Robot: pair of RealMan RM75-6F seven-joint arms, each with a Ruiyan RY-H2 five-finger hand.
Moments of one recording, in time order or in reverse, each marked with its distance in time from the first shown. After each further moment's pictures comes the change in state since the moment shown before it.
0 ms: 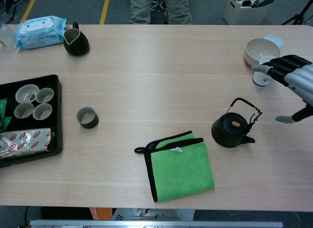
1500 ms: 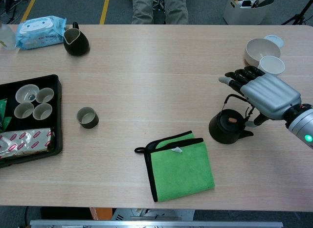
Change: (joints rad) left arm 0.014 0.025 0.014 0.022 0.014 0.002 -0.072; right arm 0.084 -0.250 0.021 0.081 0.166 -0.053 -0.306
